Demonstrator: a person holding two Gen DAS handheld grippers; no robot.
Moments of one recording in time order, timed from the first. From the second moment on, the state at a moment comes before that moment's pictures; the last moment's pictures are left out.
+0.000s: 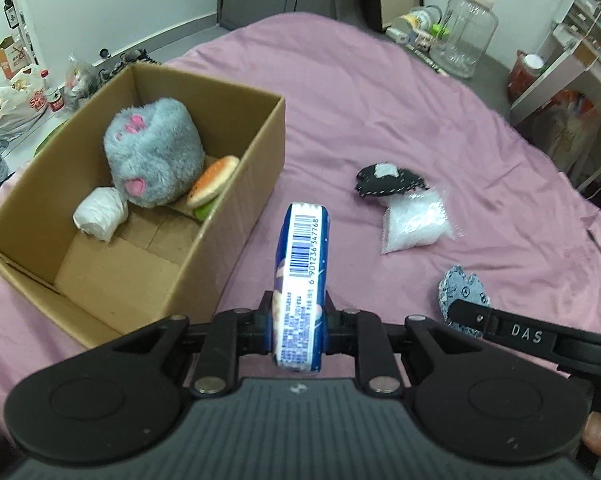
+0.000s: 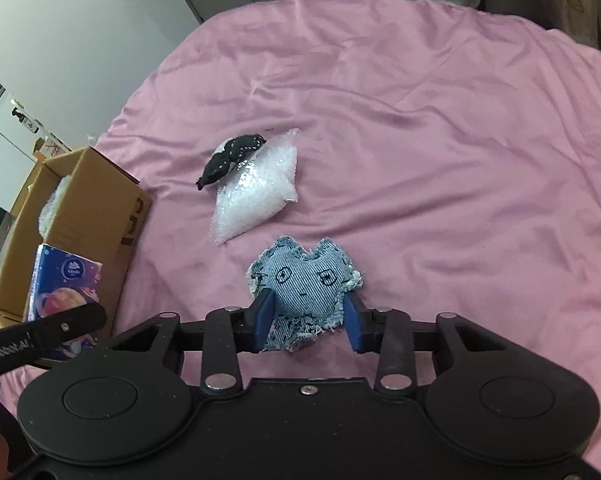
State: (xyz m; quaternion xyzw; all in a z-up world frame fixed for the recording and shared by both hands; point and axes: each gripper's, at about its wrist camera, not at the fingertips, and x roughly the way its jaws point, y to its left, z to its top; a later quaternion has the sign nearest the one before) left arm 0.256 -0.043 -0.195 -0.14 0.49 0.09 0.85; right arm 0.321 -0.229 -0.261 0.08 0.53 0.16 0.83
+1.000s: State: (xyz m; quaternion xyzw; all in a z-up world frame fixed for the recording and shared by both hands) left arm 0.204 0.005 -0.116 -0.12 0.44 0.03 0.89; right arm 0.232 -0.222 -0.150 0.06 0.43 0.09 0.90
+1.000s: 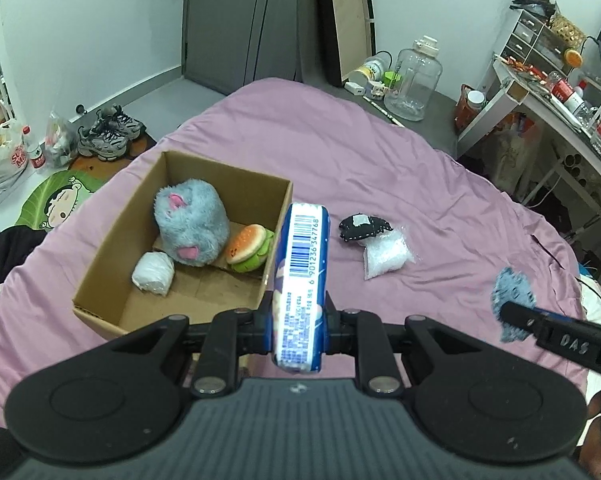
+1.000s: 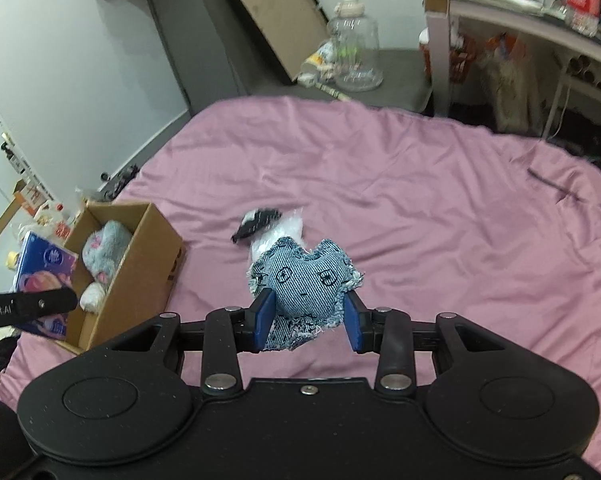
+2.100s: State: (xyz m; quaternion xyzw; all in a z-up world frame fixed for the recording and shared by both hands) left arm 0.217 0.099 -0.125 -0.11 0.44 0.05 0.89; right arm 0.227 -0.139 -0.111 0.05 0.37 0.15 0.91
